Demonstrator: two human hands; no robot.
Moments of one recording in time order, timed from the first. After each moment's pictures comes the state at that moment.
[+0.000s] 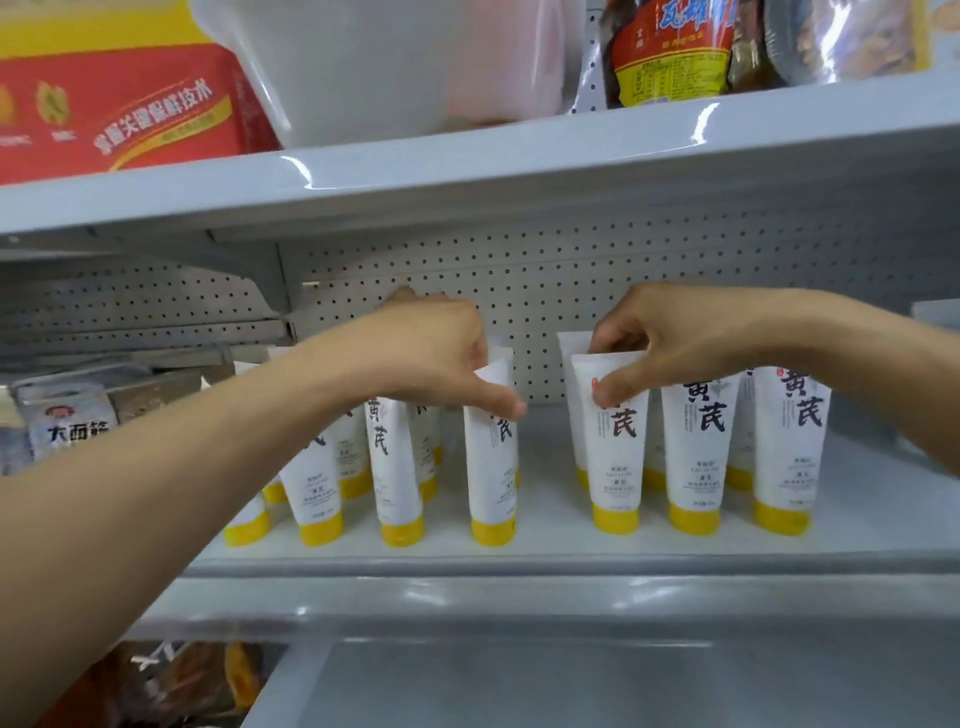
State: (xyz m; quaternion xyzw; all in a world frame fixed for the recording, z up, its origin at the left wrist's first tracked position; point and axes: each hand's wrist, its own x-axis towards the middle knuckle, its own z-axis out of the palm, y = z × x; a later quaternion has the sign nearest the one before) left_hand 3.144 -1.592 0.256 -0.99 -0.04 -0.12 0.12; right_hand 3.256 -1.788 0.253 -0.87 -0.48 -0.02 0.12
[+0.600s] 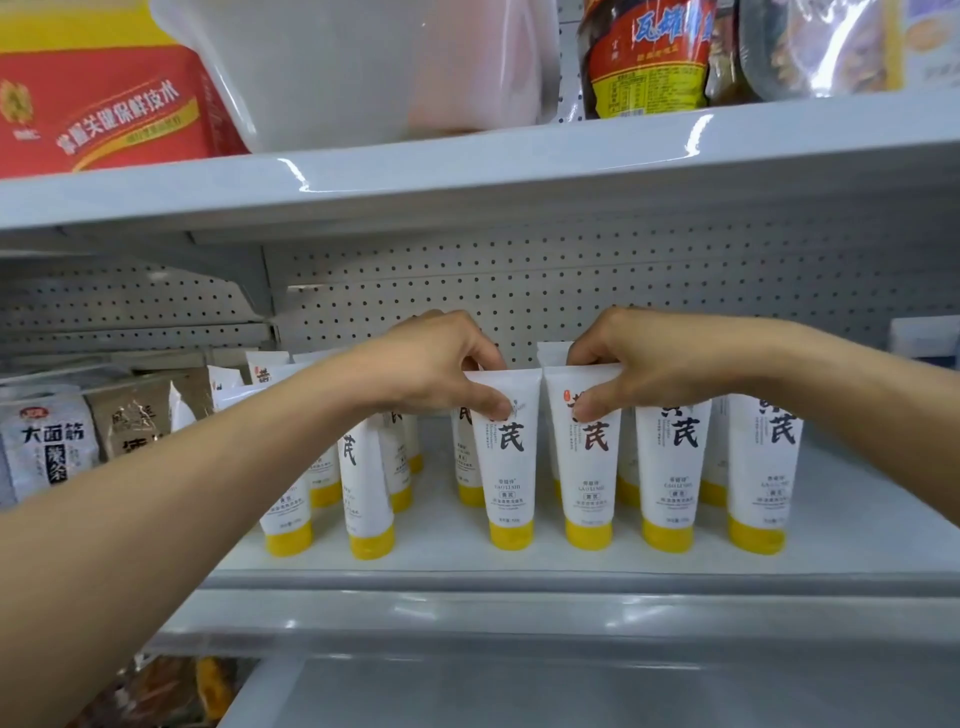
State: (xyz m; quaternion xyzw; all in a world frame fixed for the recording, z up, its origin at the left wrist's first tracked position) left_hand 3.177 -1.590 0.242 -0.99 0.03 -0.14 -0.07; right_hand 3.269 -1.787 0.244 -0.87 -0.48 -0.05 0.10
